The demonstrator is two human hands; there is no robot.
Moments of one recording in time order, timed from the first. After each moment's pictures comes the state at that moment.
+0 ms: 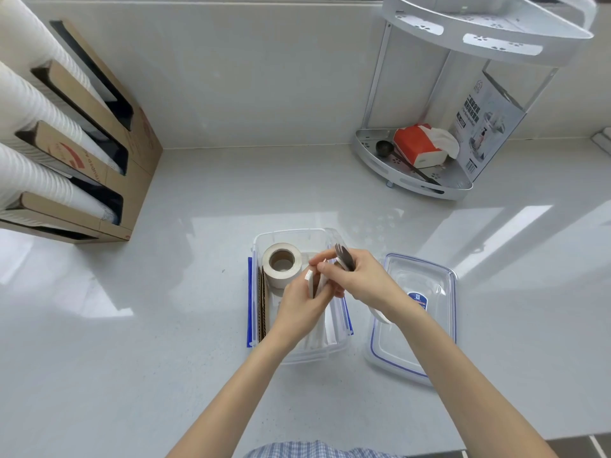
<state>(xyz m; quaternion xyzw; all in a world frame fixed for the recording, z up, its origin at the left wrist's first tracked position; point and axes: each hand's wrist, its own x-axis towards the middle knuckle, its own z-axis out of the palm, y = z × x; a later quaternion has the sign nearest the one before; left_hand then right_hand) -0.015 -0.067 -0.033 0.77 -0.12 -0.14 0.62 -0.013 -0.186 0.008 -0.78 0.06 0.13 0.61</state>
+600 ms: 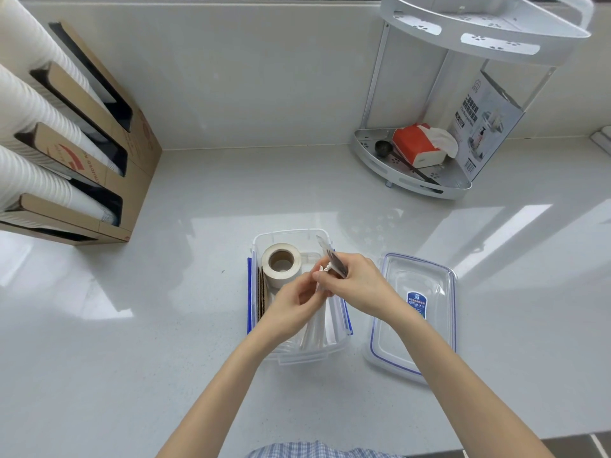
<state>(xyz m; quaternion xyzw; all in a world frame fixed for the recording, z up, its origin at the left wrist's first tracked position) -0.011 -0.050 -0.033 0.73 -0.14 -0.25 0.62 -0.016 -0.183 0.002 -0.86 0.04 0.10 0.49</state>
